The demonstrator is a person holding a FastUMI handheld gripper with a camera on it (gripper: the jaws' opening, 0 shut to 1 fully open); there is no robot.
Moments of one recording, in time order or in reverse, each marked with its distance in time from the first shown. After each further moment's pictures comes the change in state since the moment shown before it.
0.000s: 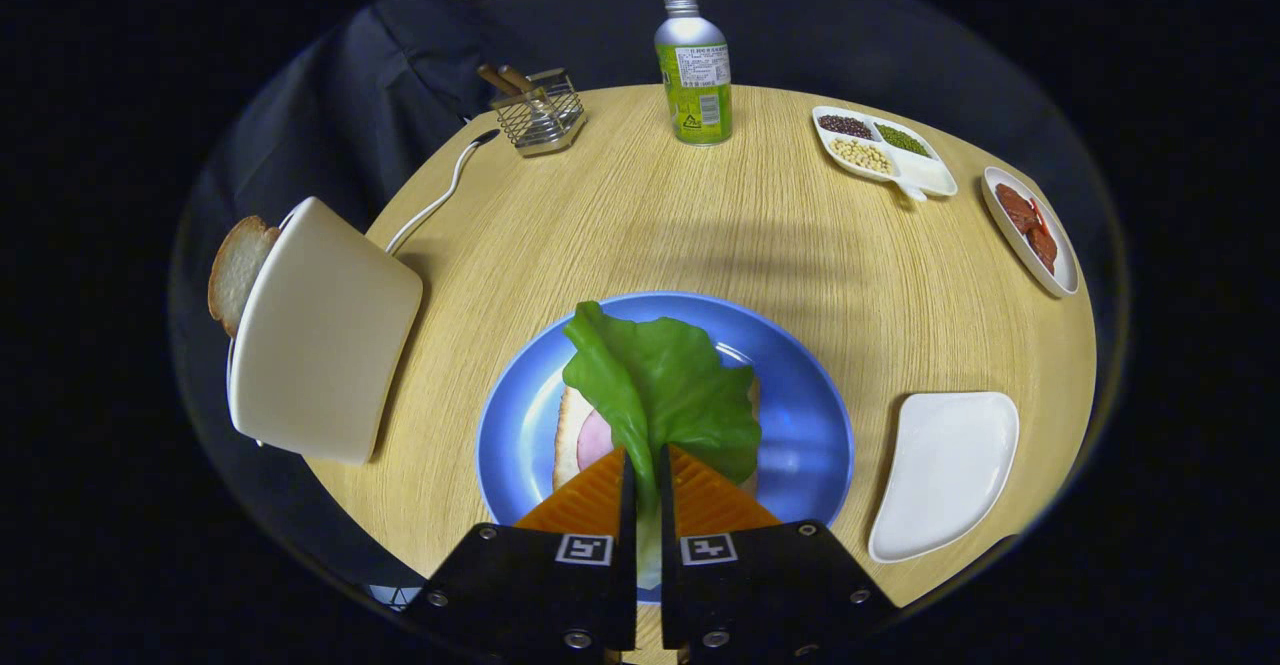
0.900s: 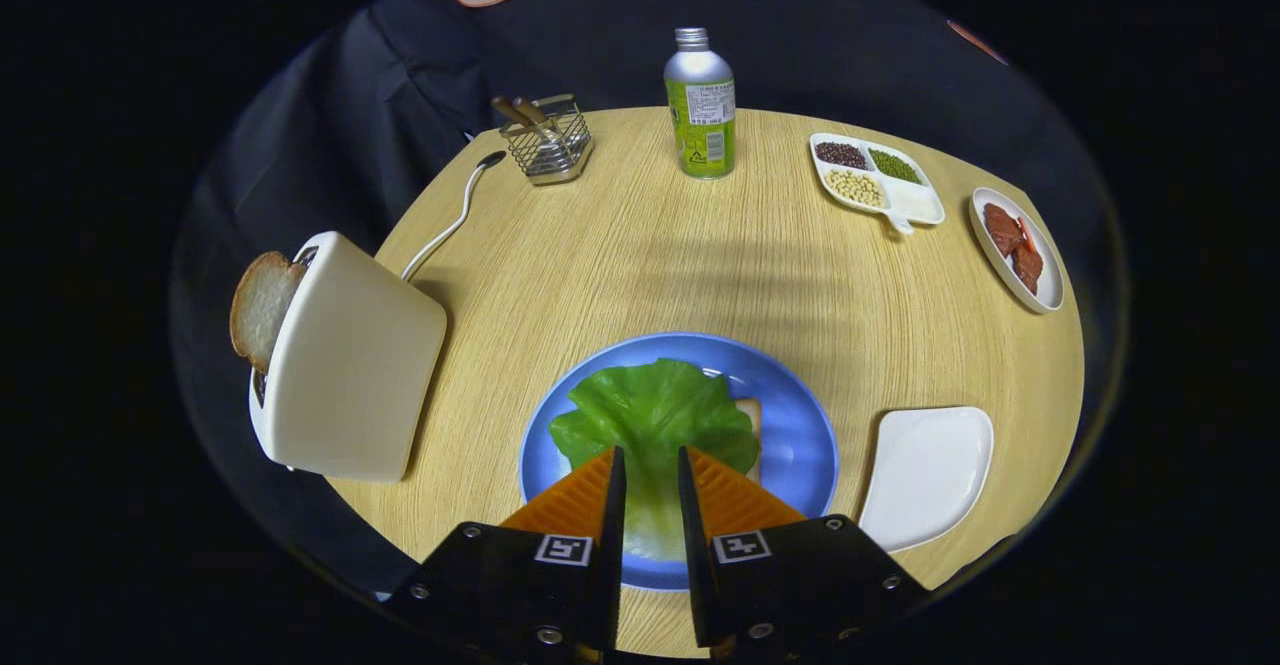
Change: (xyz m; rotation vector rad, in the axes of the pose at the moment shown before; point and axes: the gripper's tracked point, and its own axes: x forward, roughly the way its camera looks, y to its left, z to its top) arm -0.033 0.019 0.028 0.017 -0.020 -0.005
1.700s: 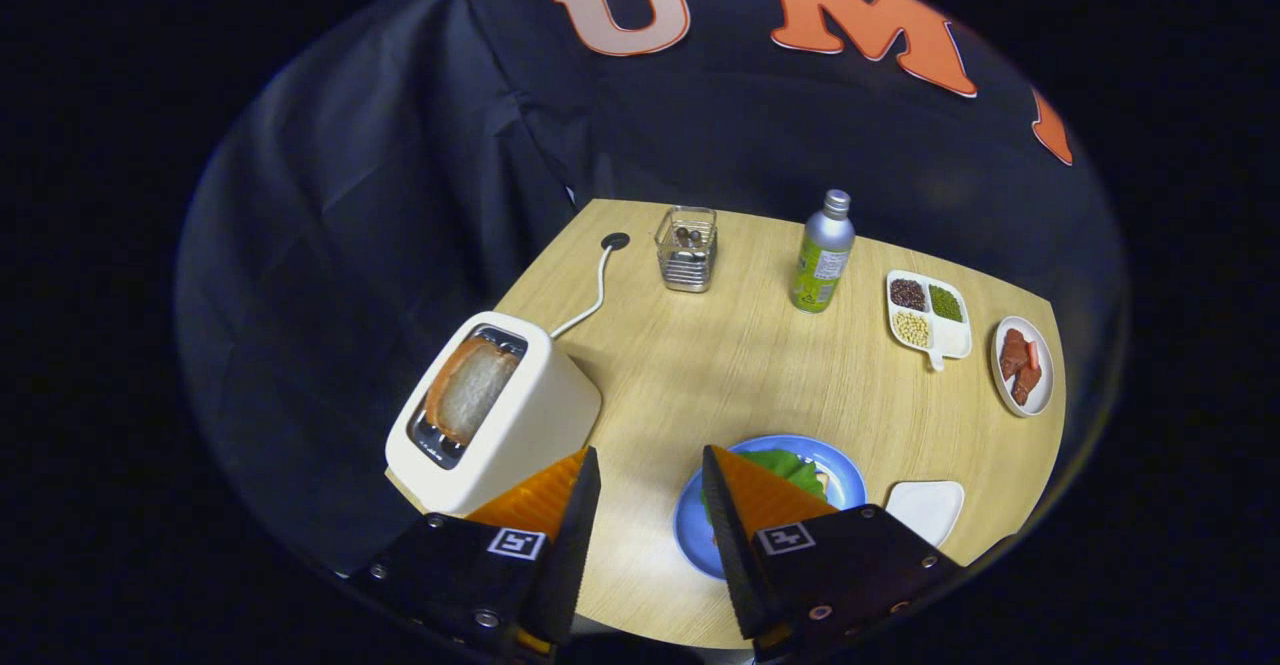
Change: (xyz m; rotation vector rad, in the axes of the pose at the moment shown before) arm -0.105 0.140 0.081 -0.167 -0.166 0.111
